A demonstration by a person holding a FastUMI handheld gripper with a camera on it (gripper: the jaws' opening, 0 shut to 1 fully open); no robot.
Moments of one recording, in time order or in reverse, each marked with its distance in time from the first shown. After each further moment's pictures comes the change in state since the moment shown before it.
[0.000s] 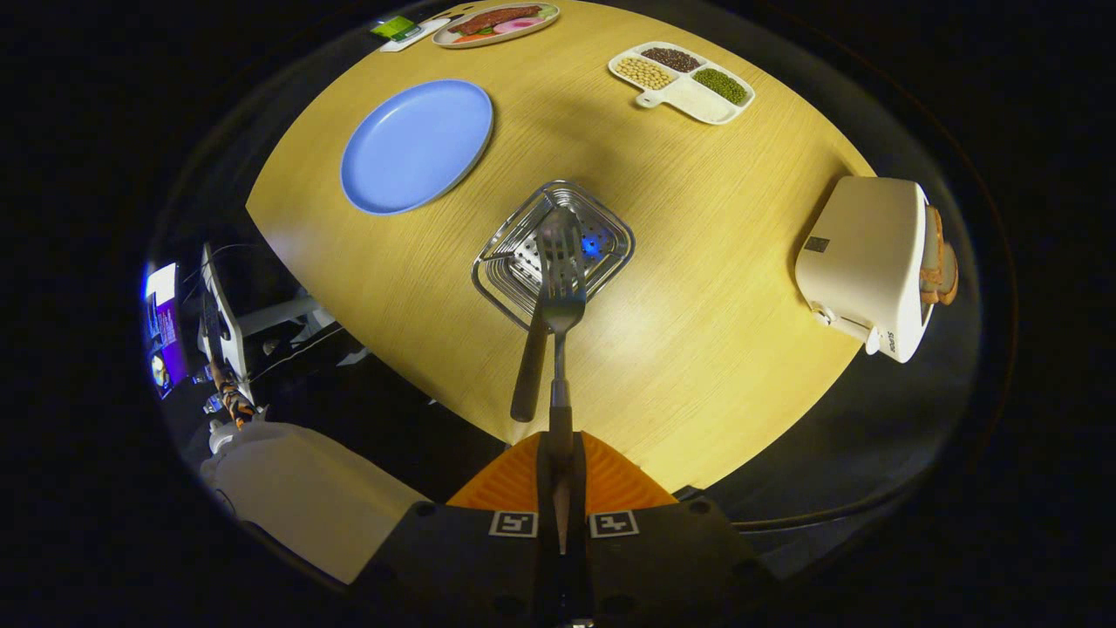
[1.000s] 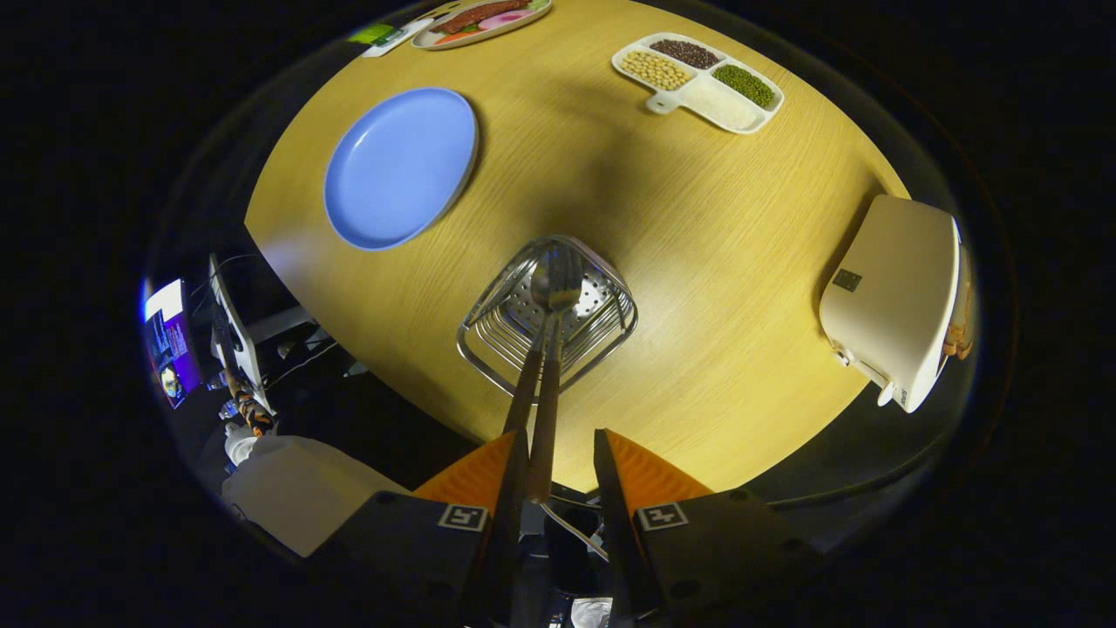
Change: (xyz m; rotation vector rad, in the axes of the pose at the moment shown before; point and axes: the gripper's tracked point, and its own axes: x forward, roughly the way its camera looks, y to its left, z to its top) arm 0.004 -0.001 0.052 -0.003 -0.013 0.065
